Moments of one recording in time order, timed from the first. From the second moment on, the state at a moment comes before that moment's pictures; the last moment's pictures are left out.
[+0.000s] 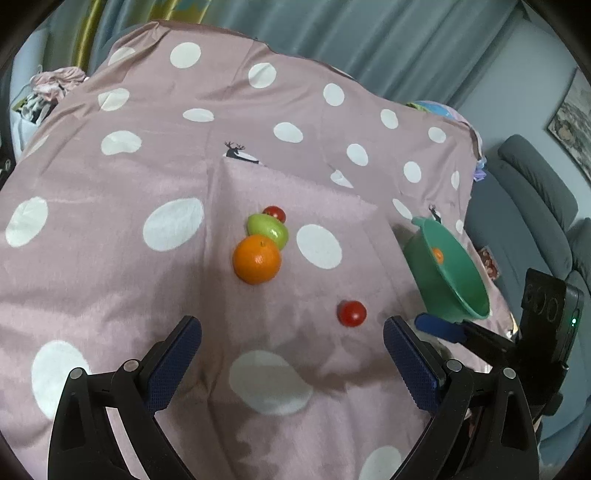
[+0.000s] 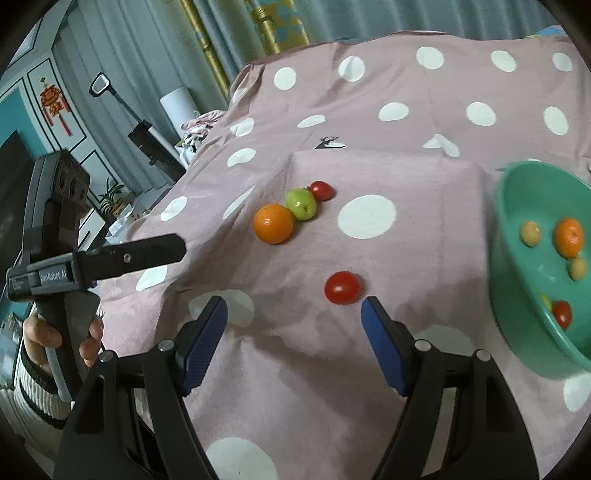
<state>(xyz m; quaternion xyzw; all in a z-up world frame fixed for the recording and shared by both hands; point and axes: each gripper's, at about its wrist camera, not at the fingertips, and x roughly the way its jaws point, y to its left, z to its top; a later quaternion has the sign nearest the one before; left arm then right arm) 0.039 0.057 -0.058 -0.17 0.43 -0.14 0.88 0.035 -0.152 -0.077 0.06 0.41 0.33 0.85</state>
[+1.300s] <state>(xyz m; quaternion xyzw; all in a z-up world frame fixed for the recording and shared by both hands) 0.150 0.049 -0.107 -0.11 0.53 -0.17 0.82 0.139 -0.051 -0.122 0.03 0.48 0.41 0.78</state>
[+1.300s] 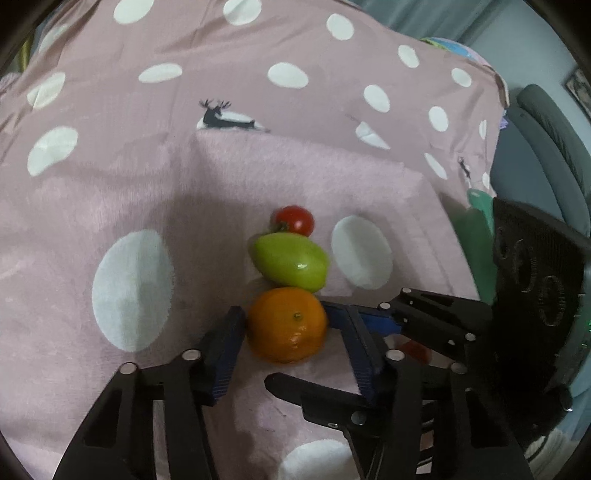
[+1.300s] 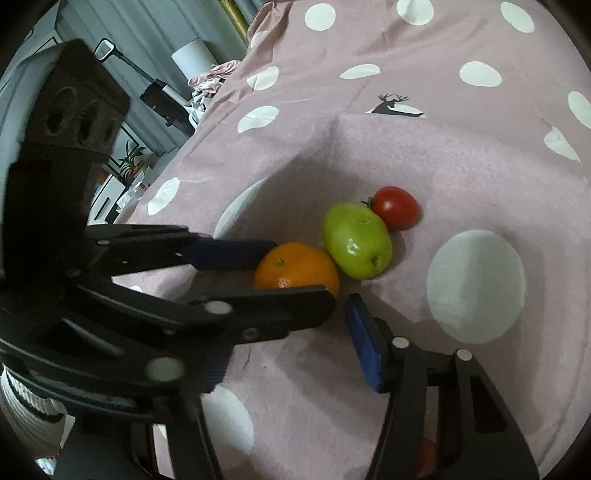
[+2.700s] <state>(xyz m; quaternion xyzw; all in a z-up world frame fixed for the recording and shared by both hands) 0.024 -0.046 -0.041 -0.06 0.47 -0.22 0.85 0.005 -0.156 -0.069 0.03 0.39 0.37 0.84</state>
